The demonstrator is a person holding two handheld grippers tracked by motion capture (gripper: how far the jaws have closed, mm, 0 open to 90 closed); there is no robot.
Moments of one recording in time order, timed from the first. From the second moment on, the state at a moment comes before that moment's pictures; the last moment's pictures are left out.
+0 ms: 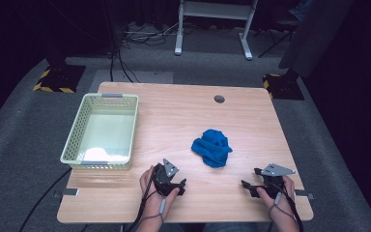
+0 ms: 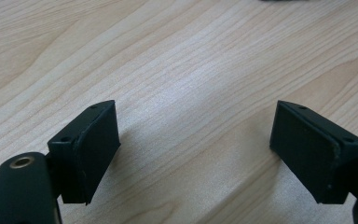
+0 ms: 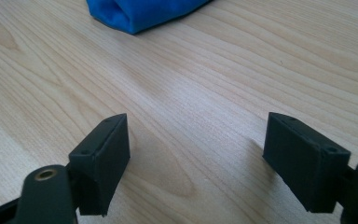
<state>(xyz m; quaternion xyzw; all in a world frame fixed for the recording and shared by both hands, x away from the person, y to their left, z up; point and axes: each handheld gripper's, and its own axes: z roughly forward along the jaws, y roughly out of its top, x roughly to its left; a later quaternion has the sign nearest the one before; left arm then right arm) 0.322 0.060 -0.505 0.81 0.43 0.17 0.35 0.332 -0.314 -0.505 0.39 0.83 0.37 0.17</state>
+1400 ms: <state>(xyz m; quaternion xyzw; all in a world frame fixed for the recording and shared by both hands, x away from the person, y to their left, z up) 0.356 0.012 -0.473 0.80 0.41 0.19 0.39 0.332 -0.315 -0.506 0.39 0.83 0.36 0.17</state>
